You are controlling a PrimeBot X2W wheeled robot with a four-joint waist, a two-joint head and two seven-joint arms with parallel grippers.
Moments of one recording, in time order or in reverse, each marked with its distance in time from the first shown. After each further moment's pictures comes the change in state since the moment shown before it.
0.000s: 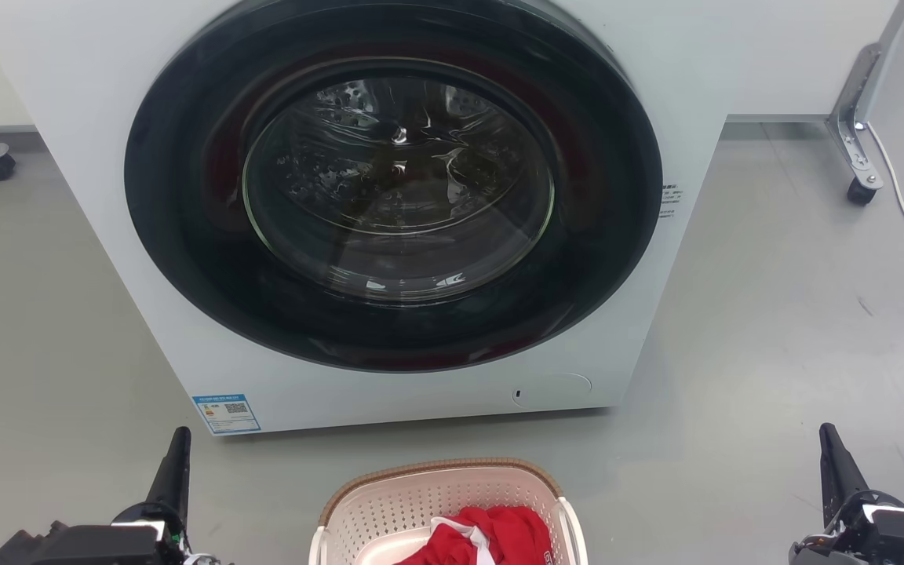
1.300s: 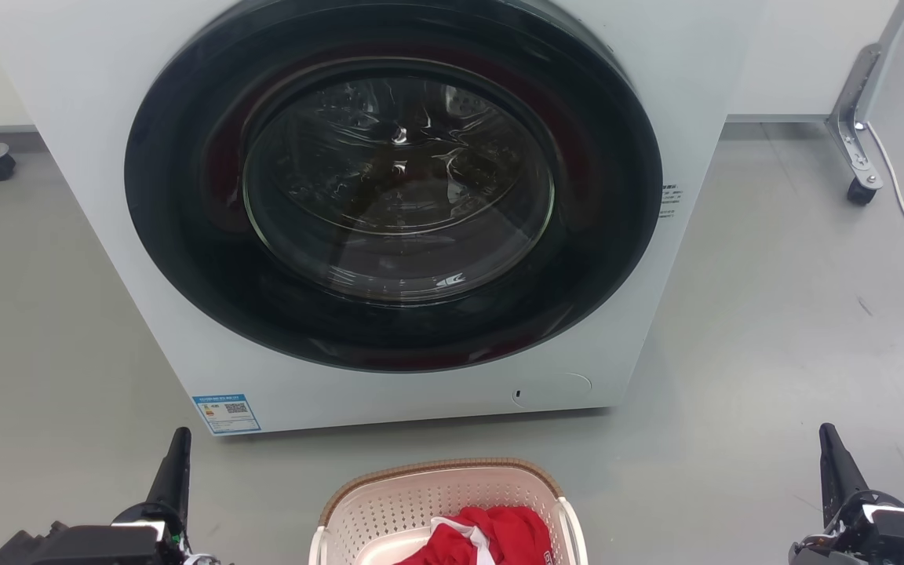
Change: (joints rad) left arm 0.000 0.000 0.000 0.002 0.000 0.000 0.000; right arm 0.000 0.000 0.000 0.000 0.001 0.000 0.000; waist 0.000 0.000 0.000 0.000
